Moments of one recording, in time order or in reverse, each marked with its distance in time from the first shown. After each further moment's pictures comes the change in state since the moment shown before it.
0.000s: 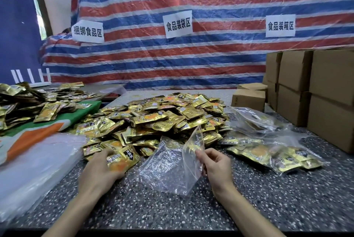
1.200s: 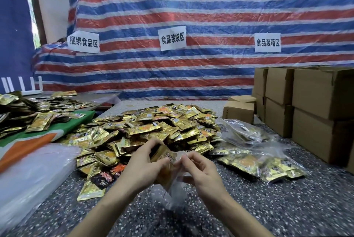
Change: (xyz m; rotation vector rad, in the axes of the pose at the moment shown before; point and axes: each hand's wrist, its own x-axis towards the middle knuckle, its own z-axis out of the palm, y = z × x) left_hand -0.049 0.122 -0.028 -0.568 -0.307 0.245; right_hand -0.044 -0.074 0.018 -0.015 -0.334 -0.010
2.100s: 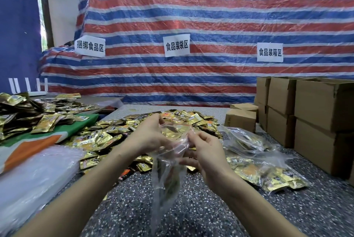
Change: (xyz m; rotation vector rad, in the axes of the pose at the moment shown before) left_hand 0.057 0.051 -0.031 0.132 -0.112 0.005; right_hand 0.027 -0.068 0.015 0.103 0.134 0.129
